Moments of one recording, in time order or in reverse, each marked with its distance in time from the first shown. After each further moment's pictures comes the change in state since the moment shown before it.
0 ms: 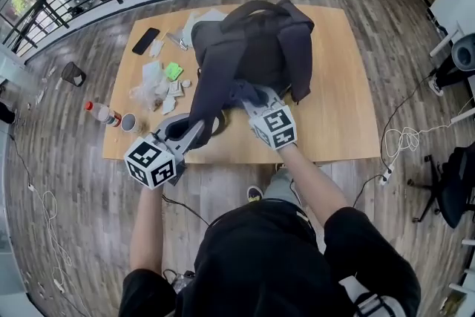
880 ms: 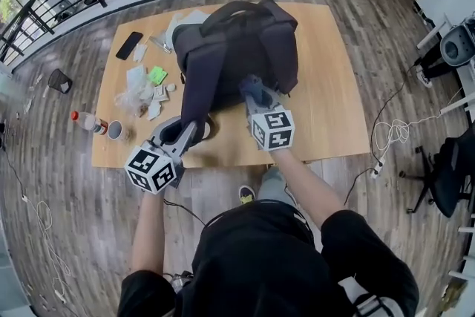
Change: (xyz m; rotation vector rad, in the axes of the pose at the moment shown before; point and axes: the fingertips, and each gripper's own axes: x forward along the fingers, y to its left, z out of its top) left arm 0.025 0.014 -0.017 -0.054 -0.052 0.076; right arm -0.032 -0.054 -0.017 0.195 0.026 -0.241
